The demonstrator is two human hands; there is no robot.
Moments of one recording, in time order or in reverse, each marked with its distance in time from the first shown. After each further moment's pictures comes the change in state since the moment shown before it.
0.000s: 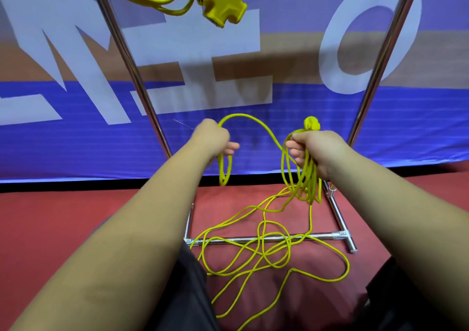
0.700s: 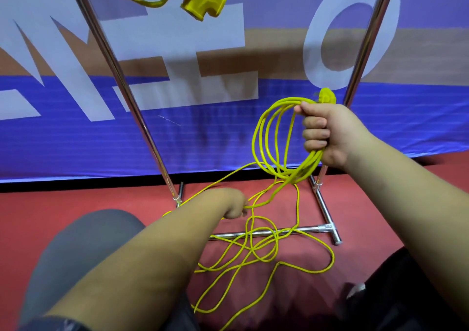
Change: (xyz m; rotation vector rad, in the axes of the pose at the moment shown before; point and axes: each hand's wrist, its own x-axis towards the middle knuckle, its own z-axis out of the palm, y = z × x) left_hand -0.006 -0.110 0.101 1.364 -0.821 0.274; right_hand -0.026 -0.036 -0.048 0.310 -0.345 -0.058
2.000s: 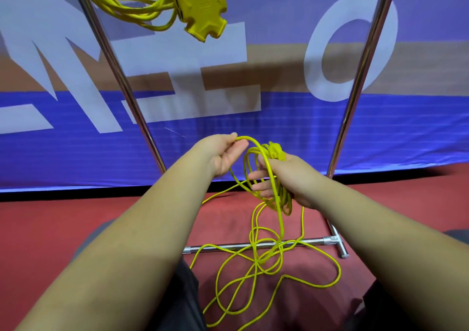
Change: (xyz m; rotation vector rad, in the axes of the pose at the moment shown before) left_hand -0.078 -0.016 -0.114 -2.352 0.539 0.001; right_hand 0.005 0.079 0.030 -0.438 -0.039 0.069
